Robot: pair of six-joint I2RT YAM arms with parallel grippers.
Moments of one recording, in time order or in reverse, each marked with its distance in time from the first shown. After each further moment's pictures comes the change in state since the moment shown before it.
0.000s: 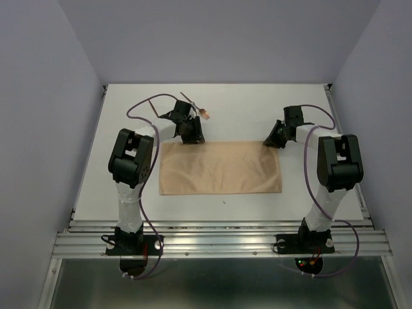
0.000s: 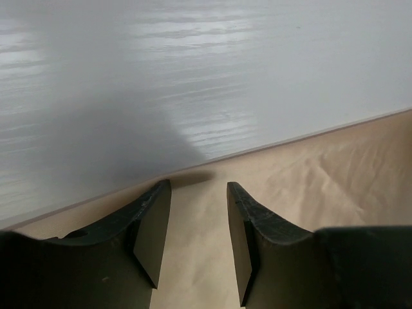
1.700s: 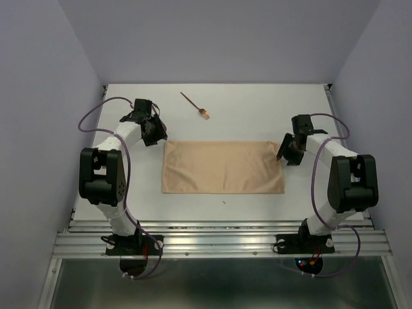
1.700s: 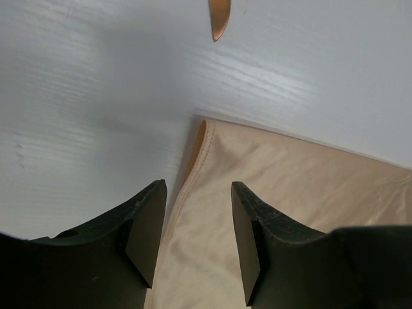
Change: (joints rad) left arm 0.280 -0.329 -0.193 -0.172 -0.192 -0.018; right arm -0.026 -0.264 -0.153 -0.293 0.192 -0.132
